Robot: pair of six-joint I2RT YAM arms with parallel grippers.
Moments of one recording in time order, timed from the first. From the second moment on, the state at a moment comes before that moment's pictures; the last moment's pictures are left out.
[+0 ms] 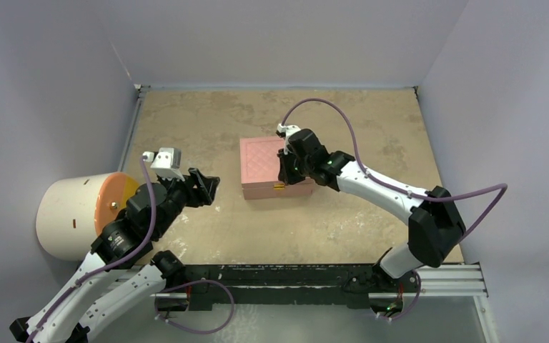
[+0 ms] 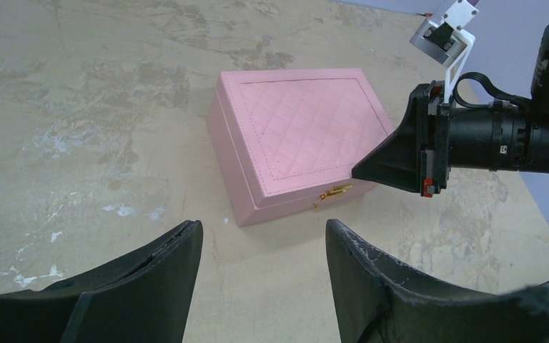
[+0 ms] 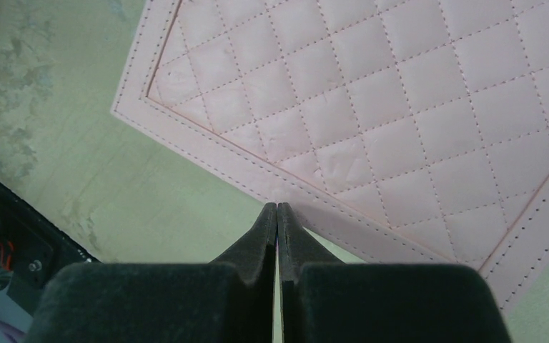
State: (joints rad) left arm -0.72 0.51 0.81 -0.57 -0.36 -0.47; right arm 0.75 1.53 1.14 -0.38 -0.05 0.36
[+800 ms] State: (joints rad) left arm -0.72 0.51 0.81 -0.57 -0.35 -0.47; right arm 0.79 1.58 1.17 -0.38 0.04 0.36
